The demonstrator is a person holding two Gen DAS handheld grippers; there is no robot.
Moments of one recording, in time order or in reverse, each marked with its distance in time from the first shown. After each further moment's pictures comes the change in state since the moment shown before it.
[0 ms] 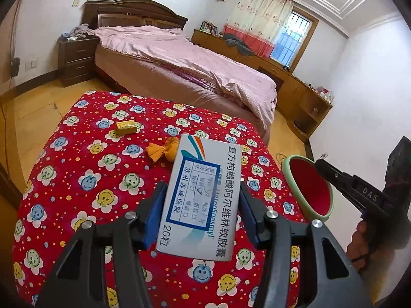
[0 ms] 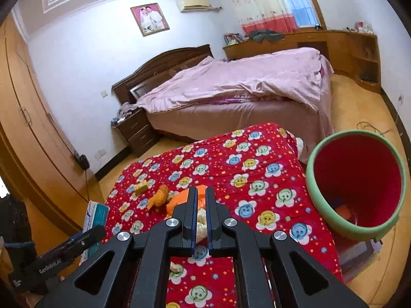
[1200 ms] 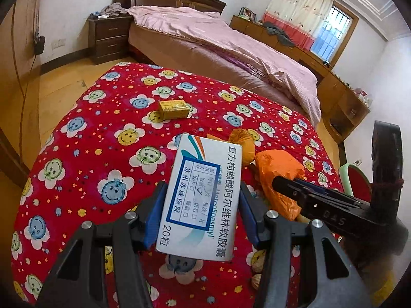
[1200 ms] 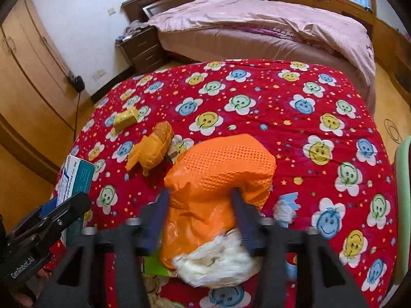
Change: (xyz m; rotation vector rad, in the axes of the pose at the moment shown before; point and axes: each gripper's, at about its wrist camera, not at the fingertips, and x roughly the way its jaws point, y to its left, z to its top) left arm 0.079 0.070 0.008 -0.109 0.086 0.179; right arm 0.188 0.050 -0.032 -0.213 0.422 0.004
